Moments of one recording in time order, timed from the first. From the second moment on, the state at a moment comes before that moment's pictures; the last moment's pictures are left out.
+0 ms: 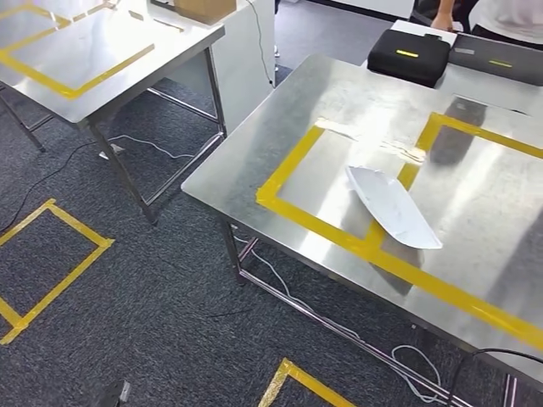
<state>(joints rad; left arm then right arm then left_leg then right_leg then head) -0.05 -0.15 1.40 -0.33 -1.15 -0.22 -0.20 -0.01 0.18 -0.97 -2.27 0.26 -0.10 -0.33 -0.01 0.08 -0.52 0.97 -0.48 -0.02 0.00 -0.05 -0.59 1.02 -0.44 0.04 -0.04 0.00</state>
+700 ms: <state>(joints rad) -0.06 -0.14 1.40 -0.33 -1.15 -0.22 -0.19 -0.03 0.18 -0.95 -2.26 0.30 -0.10 -0.32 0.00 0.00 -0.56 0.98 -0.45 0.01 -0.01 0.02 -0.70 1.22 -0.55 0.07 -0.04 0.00</state>
